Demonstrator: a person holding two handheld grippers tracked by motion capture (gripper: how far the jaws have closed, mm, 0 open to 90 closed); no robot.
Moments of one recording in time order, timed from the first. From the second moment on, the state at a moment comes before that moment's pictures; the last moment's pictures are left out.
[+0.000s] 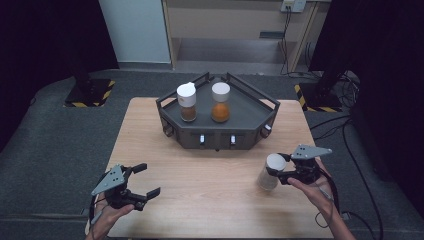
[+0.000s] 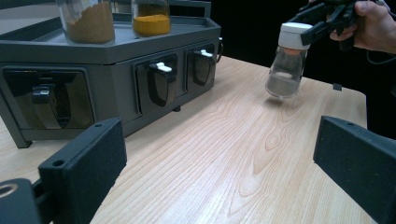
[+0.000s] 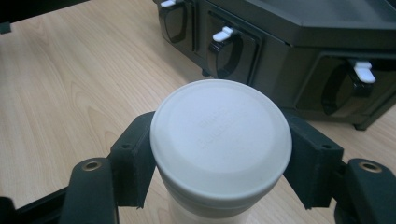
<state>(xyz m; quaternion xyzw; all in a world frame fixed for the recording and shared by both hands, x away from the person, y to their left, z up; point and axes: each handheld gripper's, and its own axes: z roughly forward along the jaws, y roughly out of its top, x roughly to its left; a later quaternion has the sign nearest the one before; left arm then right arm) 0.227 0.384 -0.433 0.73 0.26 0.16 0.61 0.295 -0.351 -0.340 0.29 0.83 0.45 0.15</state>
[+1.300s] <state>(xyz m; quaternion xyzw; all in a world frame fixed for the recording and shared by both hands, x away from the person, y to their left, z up) 0.228 0.384 -0.434 0.73 0.26 0.16 0.61 0.372 -0.306 -0.244 0.26 0.84 0.45 0.14</state>
